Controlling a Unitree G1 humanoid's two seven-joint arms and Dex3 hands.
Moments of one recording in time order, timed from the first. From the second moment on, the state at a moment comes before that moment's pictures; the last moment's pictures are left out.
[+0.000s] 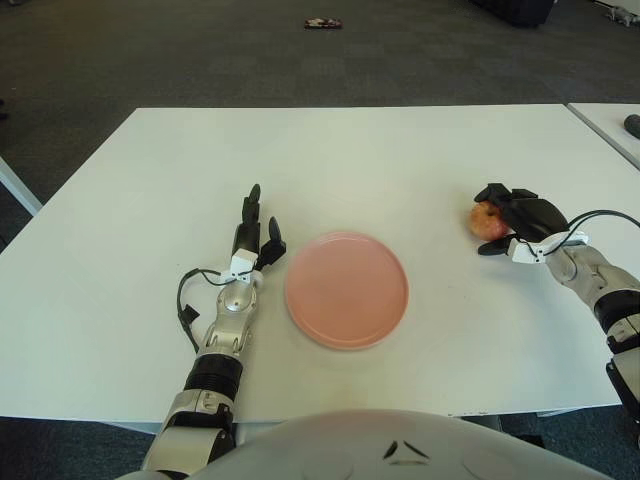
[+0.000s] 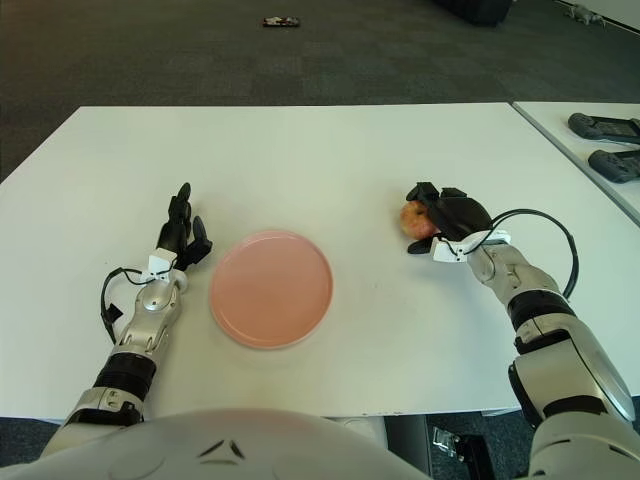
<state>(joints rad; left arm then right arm) -0.11 0.04 0.00 0.46 0.10 -0.36 0.14 -0.49 -0.74 0.42 0.97 -0.68 -0.56 -0.31</state>
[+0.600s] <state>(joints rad) -0.11 0.04 0.00 0.45 0.10 -0.35 0.14 -0.45 -0.71 0.36 0.96 -0.63 -0.61 -0.38</state>
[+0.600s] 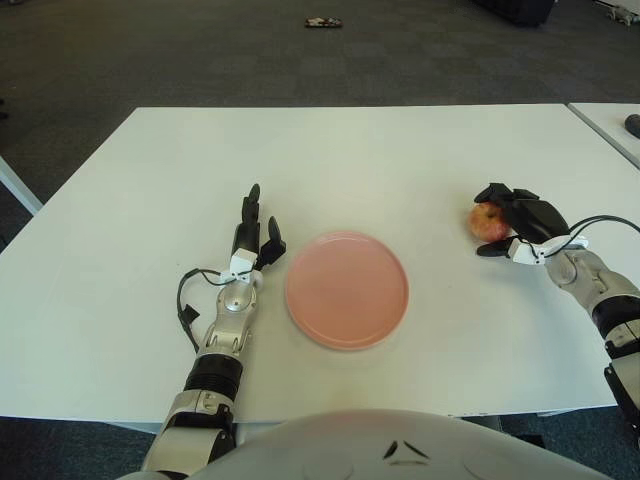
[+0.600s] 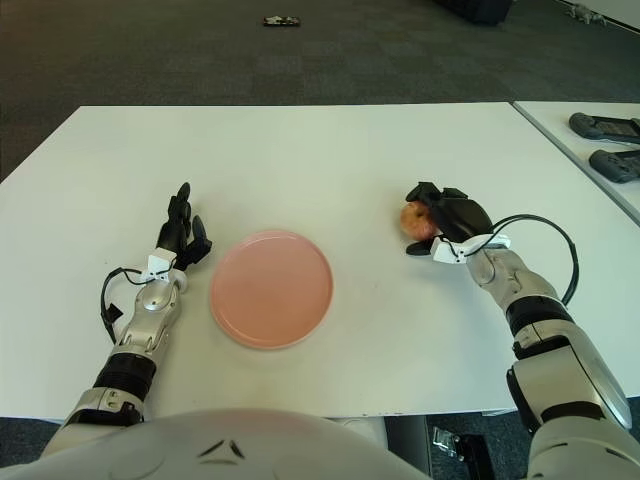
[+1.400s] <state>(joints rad) -0.10 0.04 0.00 0.44 0.10 -0.33 0.14 -0.41 -0.67 0.31 0.96 -0.62 -0.66 -0.45</state>
